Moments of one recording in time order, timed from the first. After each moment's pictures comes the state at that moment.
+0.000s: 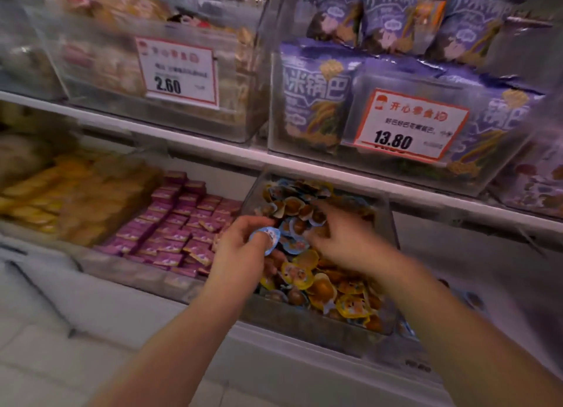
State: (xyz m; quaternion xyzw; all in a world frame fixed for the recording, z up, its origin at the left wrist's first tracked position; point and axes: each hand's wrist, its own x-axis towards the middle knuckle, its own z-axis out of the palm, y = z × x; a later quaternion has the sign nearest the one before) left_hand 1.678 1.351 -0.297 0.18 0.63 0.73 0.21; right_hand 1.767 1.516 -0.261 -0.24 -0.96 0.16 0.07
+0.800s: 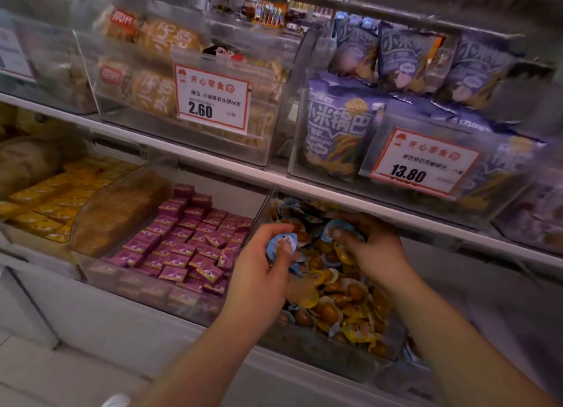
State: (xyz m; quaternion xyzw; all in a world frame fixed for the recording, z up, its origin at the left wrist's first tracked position) left_hand 1.687 1.345 -0.288 0.32 0.65 0.68 0.13; right_hand 1.775 1.524 -0.255 -0.30 -0.81 0.41 0.29
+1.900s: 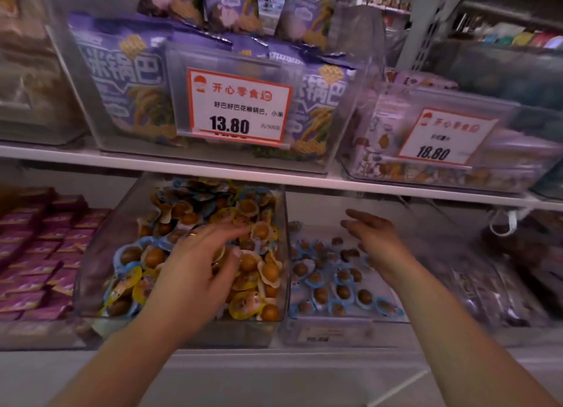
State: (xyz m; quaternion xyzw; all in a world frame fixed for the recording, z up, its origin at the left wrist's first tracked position) left_hand 1.727 1.399 -0.300 0.56 0.70 0.45 -0.01; right_hand 1.931 1.635 -0.289 -0.50 -0.64 0.50 0.32
